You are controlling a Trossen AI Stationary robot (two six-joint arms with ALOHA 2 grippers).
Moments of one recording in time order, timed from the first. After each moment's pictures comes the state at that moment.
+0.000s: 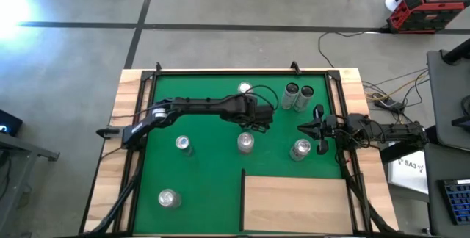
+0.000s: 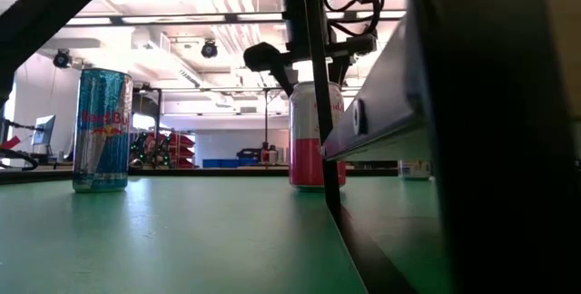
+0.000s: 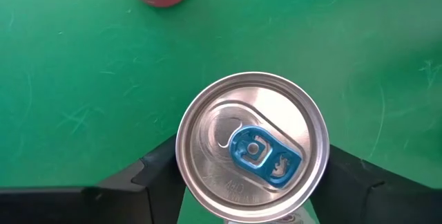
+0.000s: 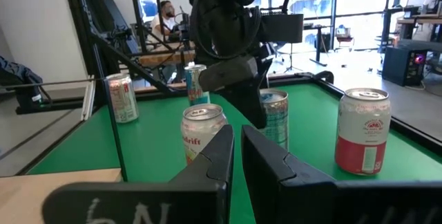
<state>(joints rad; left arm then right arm) 0.05 2.28 2.20 -1.27 -0.29 -1.11 0.00 0.02 0.01 0.03 0.03 0.08</state>
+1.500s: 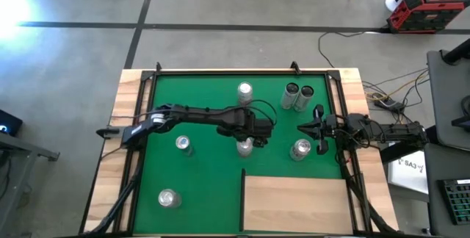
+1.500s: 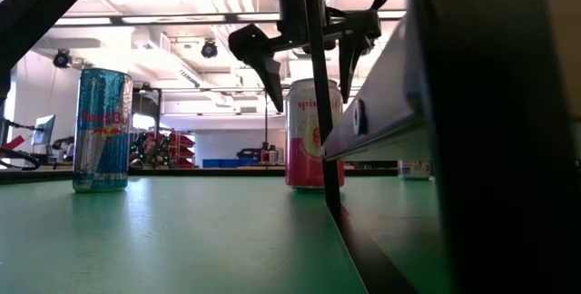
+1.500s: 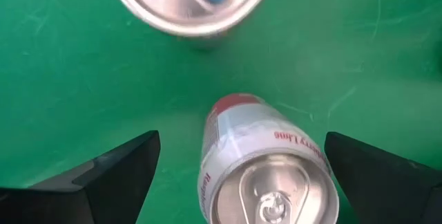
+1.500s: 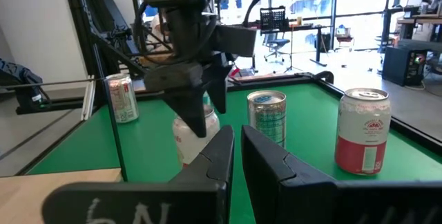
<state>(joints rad) -0.05 2.28 2.20 -1.34 -0.14 -1.24 0.00 0.02 0.01 0.03 0.03 0.08</state>
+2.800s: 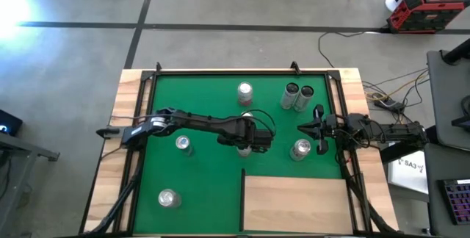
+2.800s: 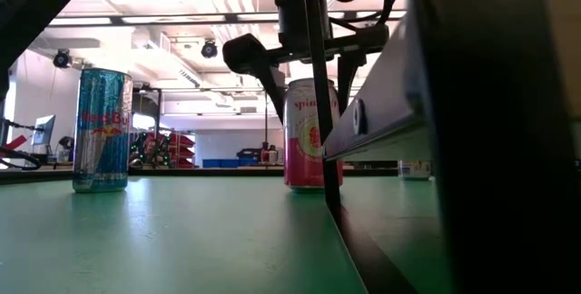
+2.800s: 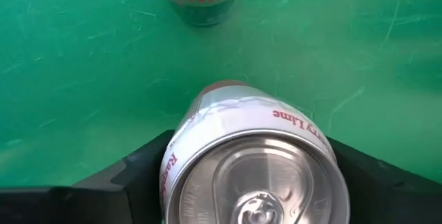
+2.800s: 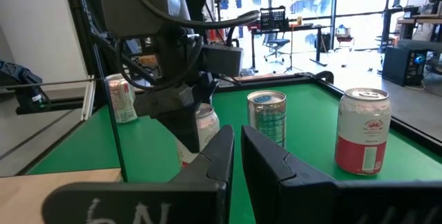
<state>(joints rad) -0.10 2.29 2.11 -1.25 -0.17 -1.40 0.00 0.02 0.01 0.03 0.03 0.08</state>
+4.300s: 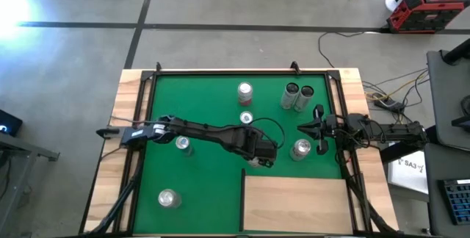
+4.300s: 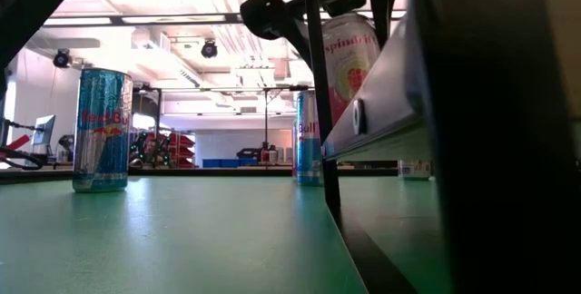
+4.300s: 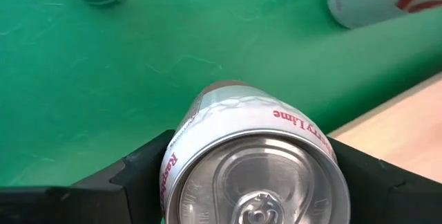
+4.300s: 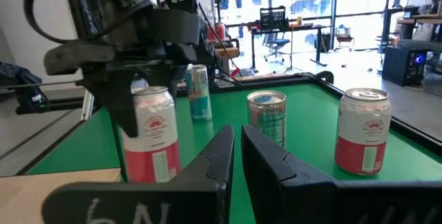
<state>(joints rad) -0.19 2.33 2.36 -1.28 -0.17 -1.29 0.00 0.02 0.01 0.03 0.03 0.08</state>
